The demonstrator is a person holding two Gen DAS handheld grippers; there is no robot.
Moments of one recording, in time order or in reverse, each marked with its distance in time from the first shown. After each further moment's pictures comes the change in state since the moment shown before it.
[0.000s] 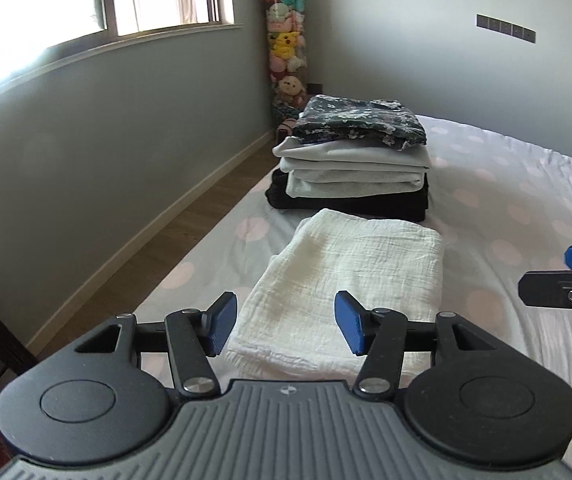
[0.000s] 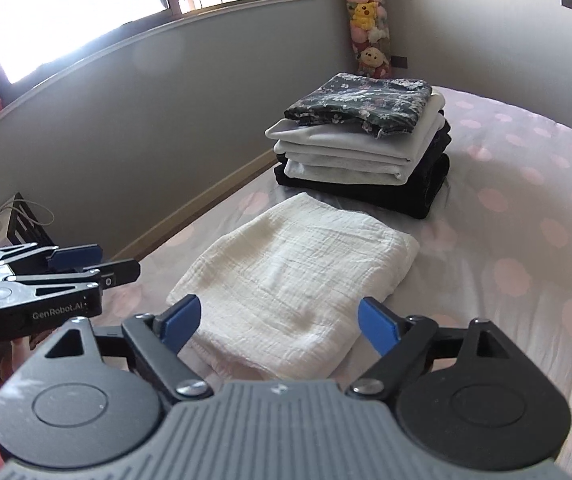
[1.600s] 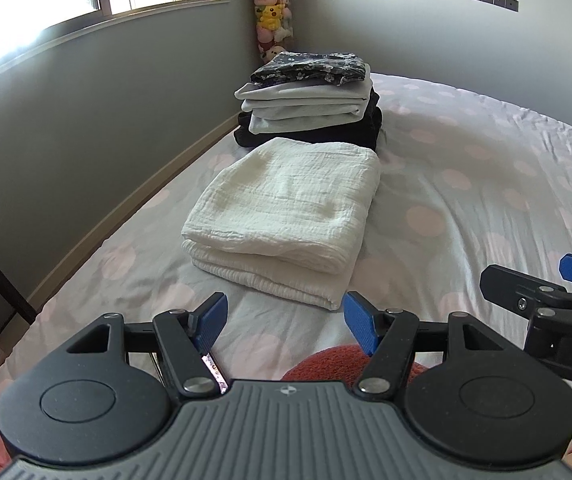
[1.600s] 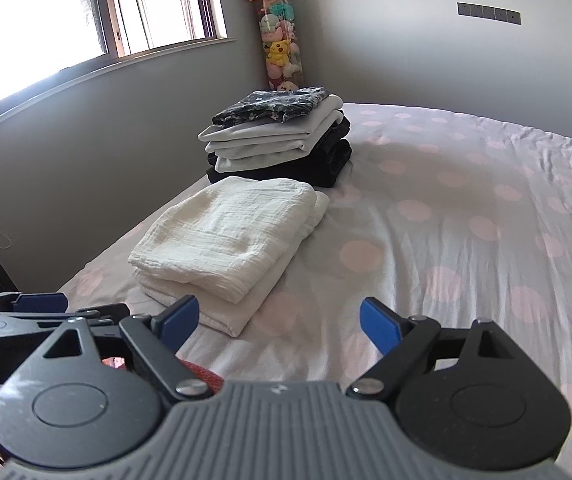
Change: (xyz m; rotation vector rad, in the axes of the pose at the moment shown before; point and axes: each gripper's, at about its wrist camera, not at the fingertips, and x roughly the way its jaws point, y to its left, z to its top) left arm -0.081 -0.081 -0.092 0.013 0.093 -0.008; right arm -0.096 0.012 -0.148 0.125 -0.137 -0.194
